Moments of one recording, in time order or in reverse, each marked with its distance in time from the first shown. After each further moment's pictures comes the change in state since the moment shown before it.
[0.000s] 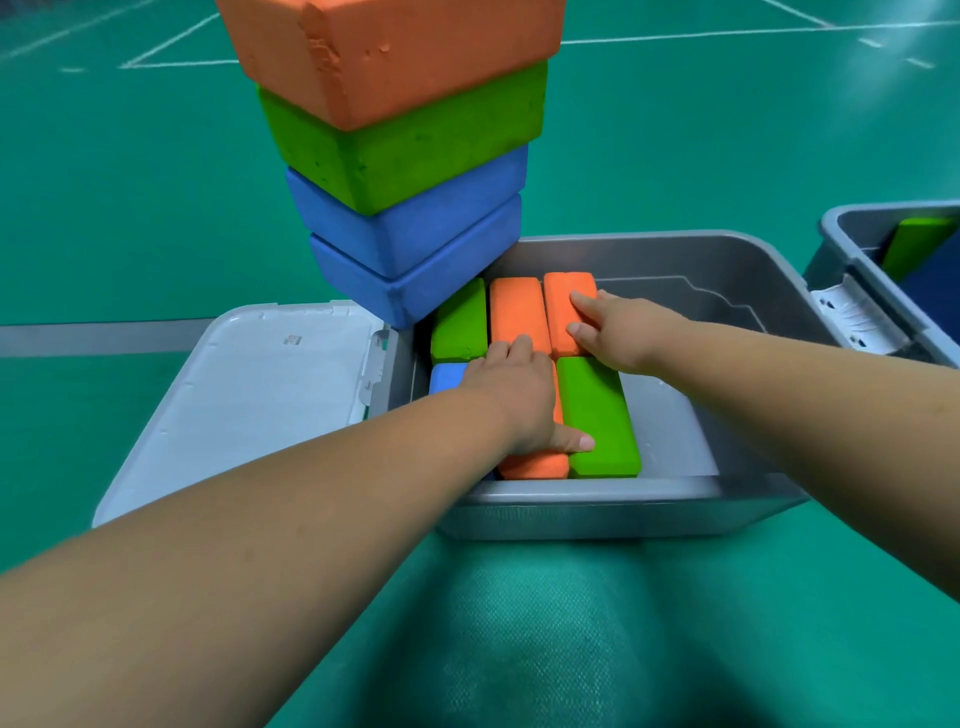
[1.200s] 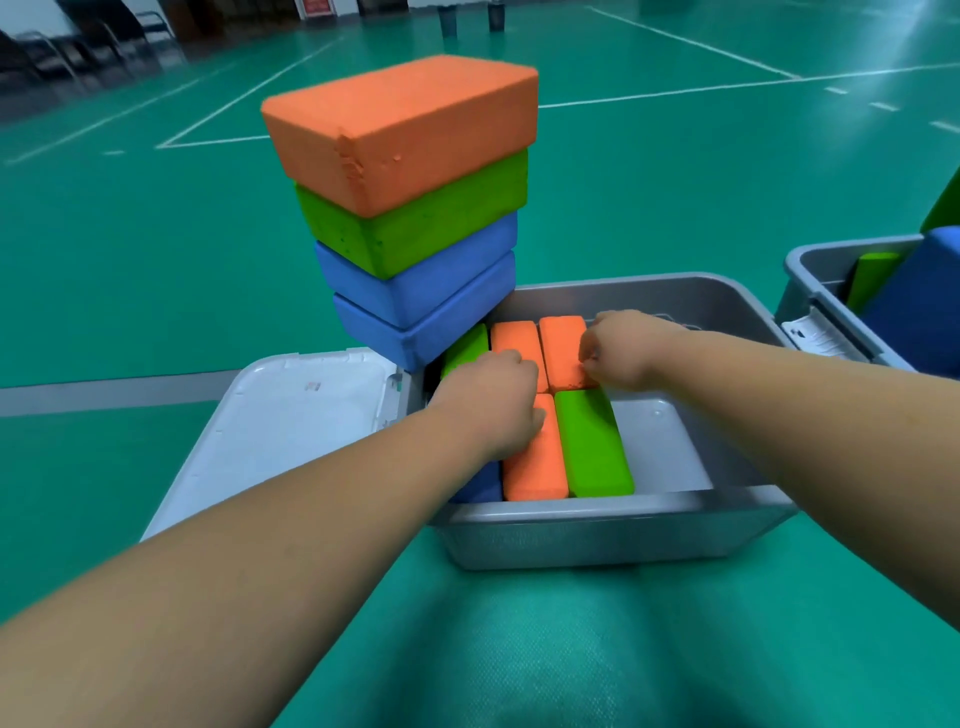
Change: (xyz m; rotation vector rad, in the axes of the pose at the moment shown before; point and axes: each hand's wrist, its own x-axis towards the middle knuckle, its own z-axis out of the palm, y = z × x) left_hand -0.033 -0.016 -0.042 0.045 0.264 0.047; right_hand -0.038 -0.007 -0.045 -0.173 0.068 -0.103
